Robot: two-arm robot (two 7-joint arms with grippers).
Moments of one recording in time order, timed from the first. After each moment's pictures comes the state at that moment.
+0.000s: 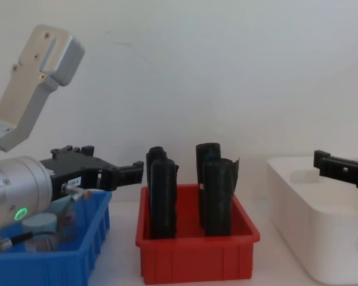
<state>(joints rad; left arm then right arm) -0.29 0.39 0.39 -1.53 -0.26 0.12 -0.05 -0.01 0.34 -0.23 -1.77 0.29 0.03 0.07</state>
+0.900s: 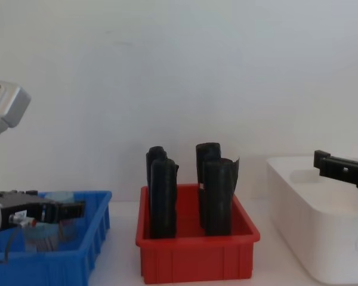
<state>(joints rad) -0.34 0.40 0.32 -1.33 -0.36 0.19 -0.05 -0.01 0.34 -0.23 -1.77 0.29 0.03 0.07</state>
